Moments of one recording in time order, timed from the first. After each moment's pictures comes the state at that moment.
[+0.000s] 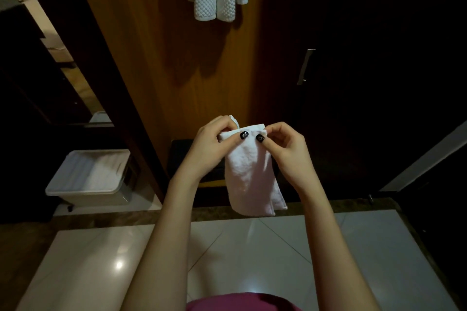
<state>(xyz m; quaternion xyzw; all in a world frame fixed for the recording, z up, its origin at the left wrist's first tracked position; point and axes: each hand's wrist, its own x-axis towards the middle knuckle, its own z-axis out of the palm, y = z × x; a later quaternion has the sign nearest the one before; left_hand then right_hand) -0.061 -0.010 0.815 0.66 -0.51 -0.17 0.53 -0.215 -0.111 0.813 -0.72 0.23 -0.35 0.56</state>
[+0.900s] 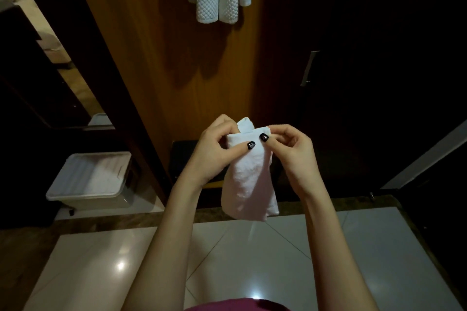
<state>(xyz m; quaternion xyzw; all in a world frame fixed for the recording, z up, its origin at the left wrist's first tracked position) -0.051 0.000 0.830 0.62 -0.52 -0.18 0.56 -0.197 -0.101 0.825 -0.63 0.26 -0.37 0.63</state>
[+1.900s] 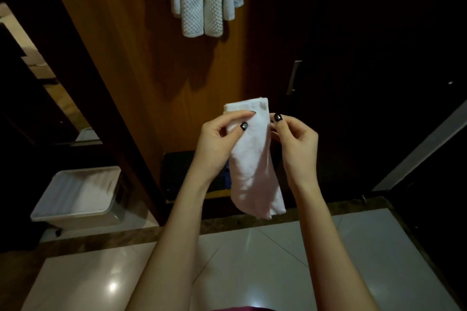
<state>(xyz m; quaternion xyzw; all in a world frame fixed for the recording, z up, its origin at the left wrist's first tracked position) -0.069 -0.033 0.853 0.55 -0.44 -0.22 0.67 -0.199 -0.116 0.841 -0.63 0.28 -0.51 0.52</state>
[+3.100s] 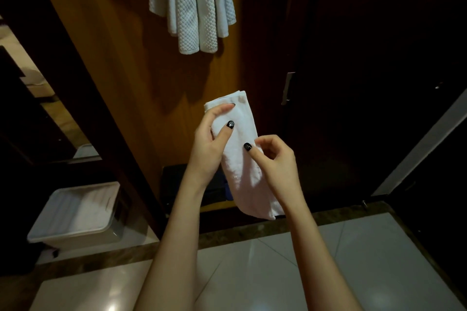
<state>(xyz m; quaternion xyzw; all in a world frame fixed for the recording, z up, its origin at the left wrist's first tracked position) -0.062 -0.031 0.869 0.57 -0.43 -0.19 0.67 -0.191 -0.098 0.833 -0.70 0.30 -0.43 0.49</state>
